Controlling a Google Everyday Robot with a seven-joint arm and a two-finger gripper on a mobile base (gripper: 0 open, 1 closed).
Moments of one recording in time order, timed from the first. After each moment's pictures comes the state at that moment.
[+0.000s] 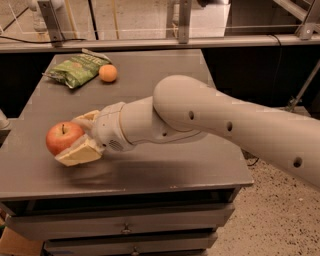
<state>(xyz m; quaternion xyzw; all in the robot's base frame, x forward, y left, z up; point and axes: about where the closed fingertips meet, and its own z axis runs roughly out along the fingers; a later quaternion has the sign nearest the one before) 0.450 0.184 0.868 -0.59 0.59 0.34 0.43</state>
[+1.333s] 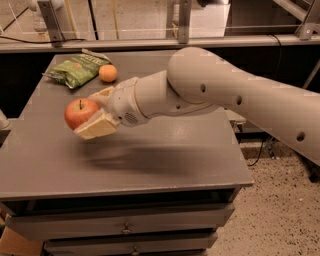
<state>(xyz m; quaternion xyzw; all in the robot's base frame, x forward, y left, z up) 0.504 0.153 0.888 -0.59 0.60 0.30 0.44</state>
